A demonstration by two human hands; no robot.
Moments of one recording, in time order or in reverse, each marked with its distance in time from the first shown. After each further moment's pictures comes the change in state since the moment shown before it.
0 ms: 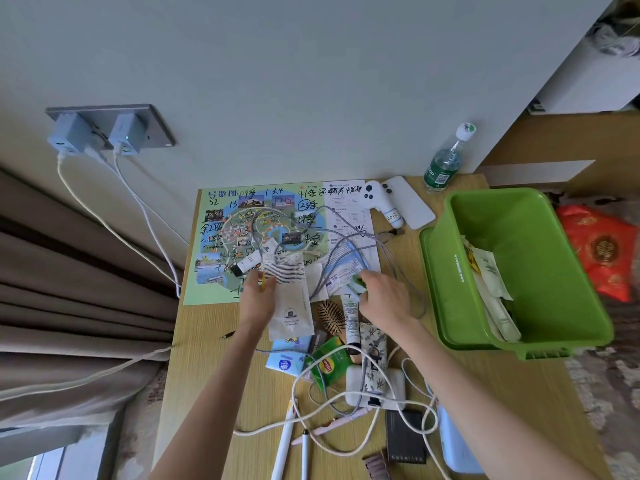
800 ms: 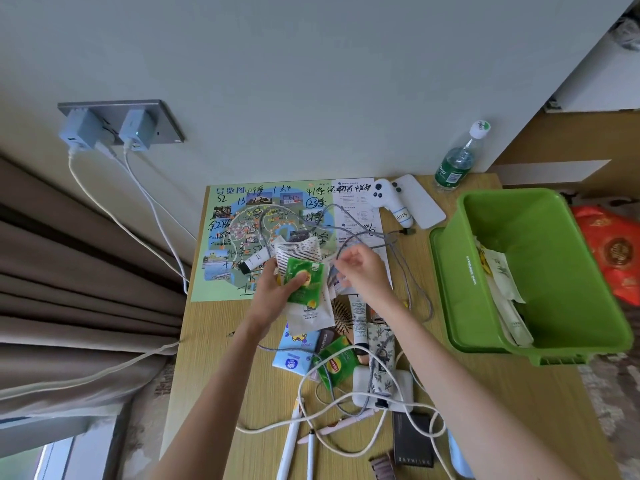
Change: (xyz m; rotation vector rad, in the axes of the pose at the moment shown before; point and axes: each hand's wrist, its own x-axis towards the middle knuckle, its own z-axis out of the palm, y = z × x) left_hand -0.010 0.018 -0.007 -0.455 -0.292 0.067; right_hand 0.032 -0.042 -0.011 0.974 -0.063 0.240
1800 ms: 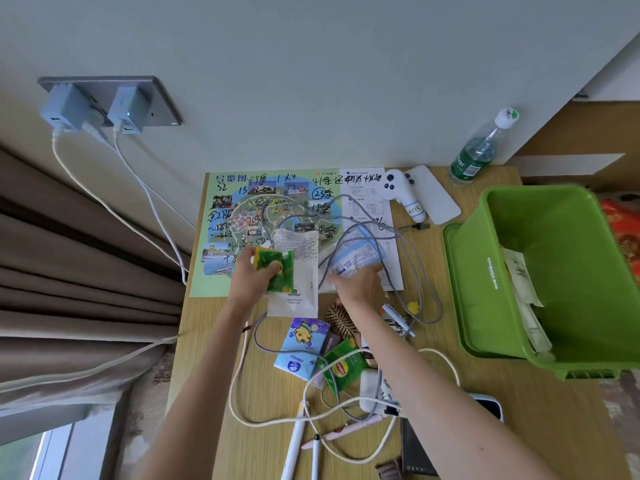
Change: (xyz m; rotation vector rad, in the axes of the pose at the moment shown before) left_hand 0.038 0.000 -0.039 0.258 0.251 -0.130; right_hand 0.011 0.014 0.053 -0.403 0.270 0.454
